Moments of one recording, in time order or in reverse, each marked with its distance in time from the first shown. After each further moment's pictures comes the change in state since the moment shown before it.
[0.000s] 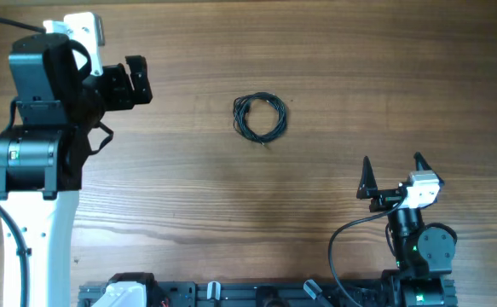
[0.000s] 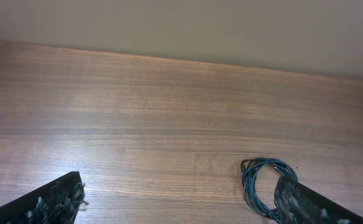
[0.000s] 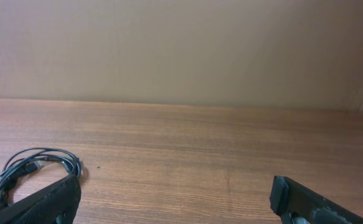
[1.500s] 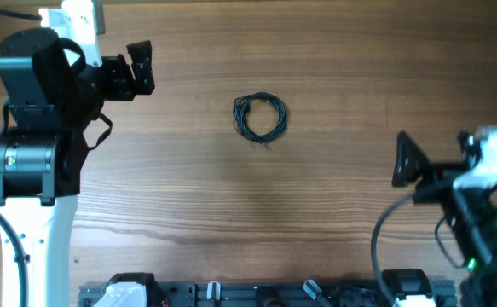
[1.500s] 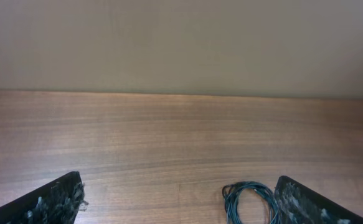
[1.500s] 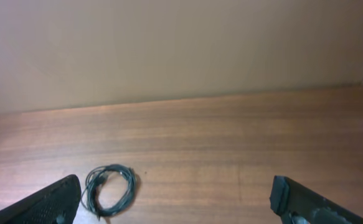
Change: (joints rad) left arm 0.000 -0.014 0.006 0.121 0.093 0.031; right arm 0.000 0.597 1.078 -0.766 -0.027 0.129
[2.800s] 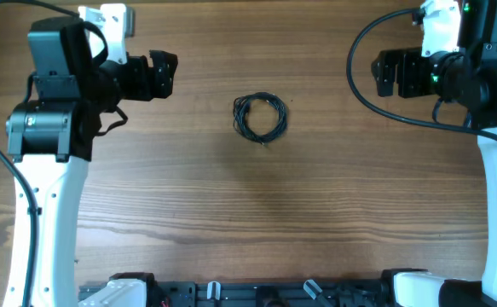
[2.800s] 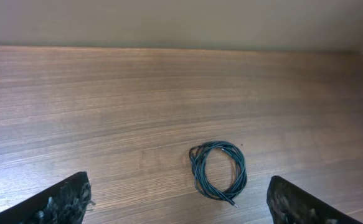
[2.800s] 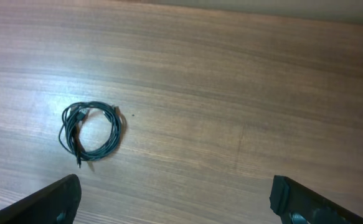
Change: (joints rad) left arm -0.012 0.128 0.002 -0.073 0.187 0.007; right arm 0.000 0.858 0.698 -0.414 -0.068 -0.209
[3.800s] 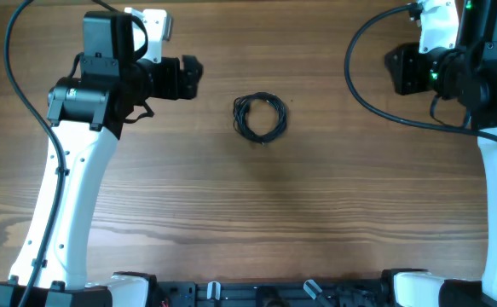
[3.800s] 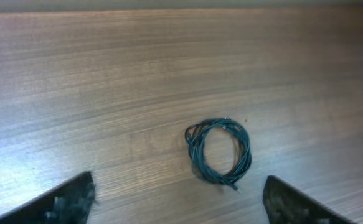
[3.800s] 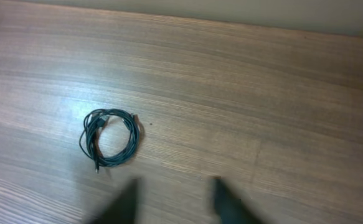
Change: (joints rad) left arm -0.107 0.124 0.000 -0.003 -0.065 0.008; right arm 0.000 0.000 0.000 0.035 -0.083 -0.006
